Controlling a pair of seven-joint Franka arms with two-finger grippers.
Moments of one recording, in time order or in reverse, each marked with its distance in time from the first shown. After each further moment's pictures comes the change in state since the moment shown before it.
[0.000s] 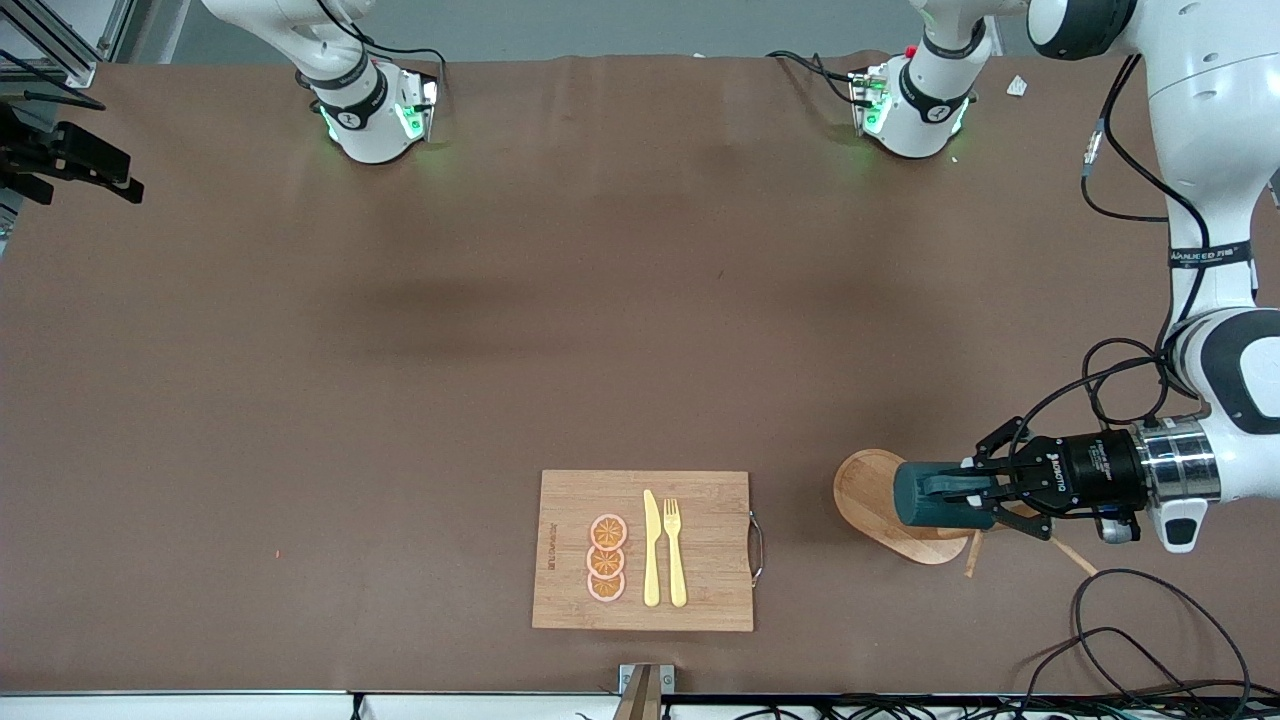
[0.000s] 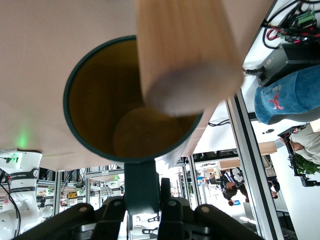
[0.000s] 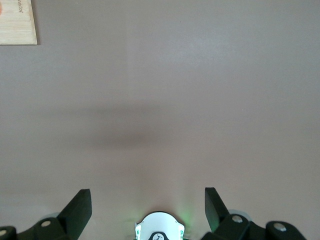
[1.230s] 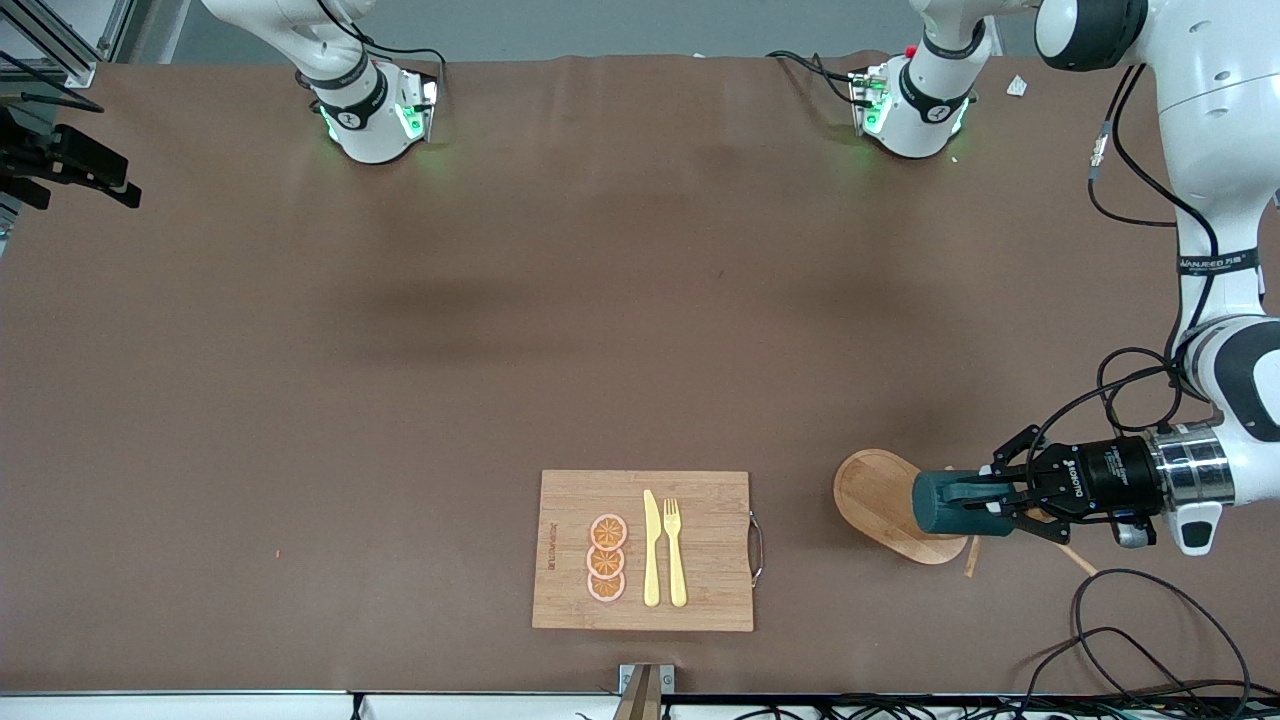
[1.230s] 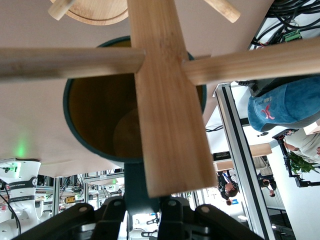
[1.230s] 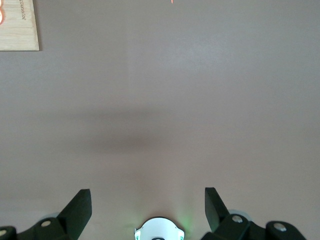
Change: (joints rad) left arm 0.036 0.025 0.000 0.000 0.000 0.000 0.056; right arm 0.001 0.000 0.000 0.000 -0.001 0.022 -0.001
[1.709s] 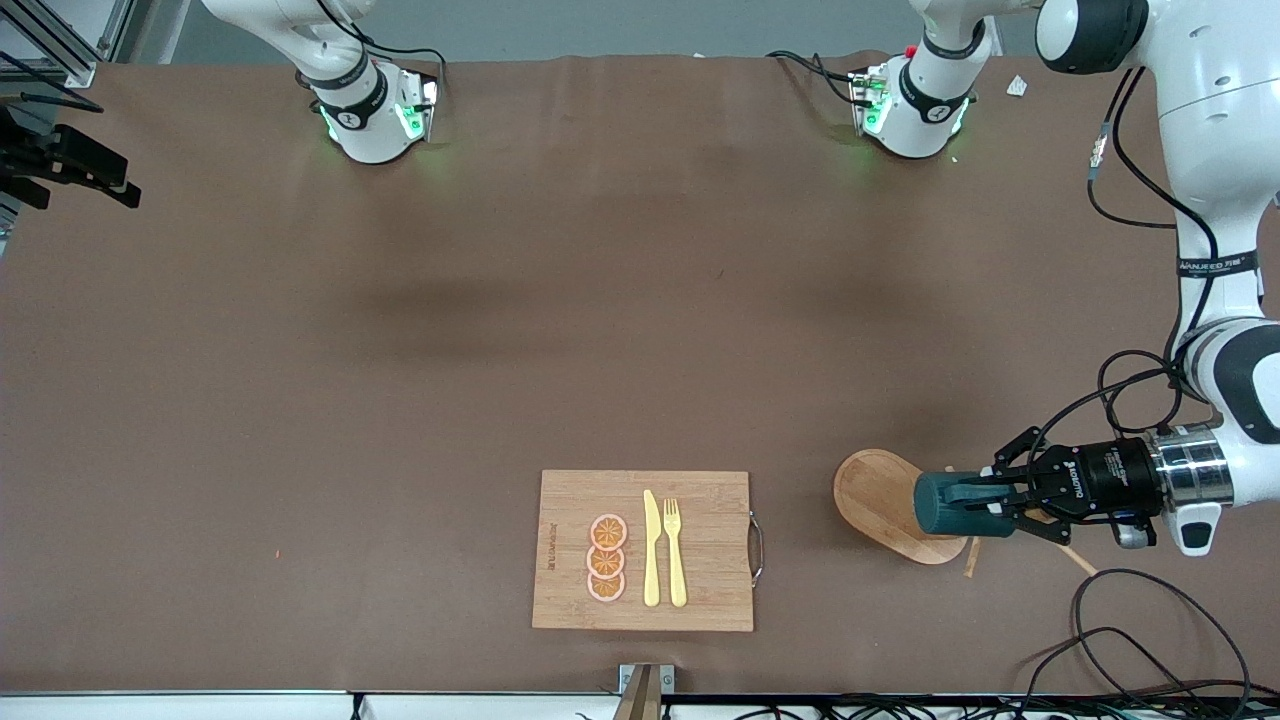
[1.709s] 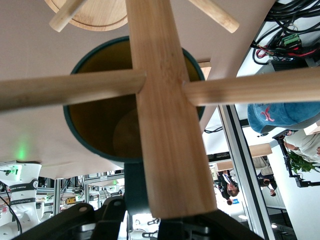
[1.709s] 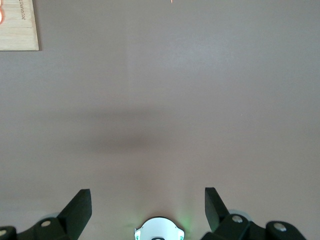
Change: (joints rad) left arm 0.006 0.010 0.000 0.000 0.000 0.000 0.024; right arm 0.000 0.000 -0.001 0.000 0.000 -0.001 0.000
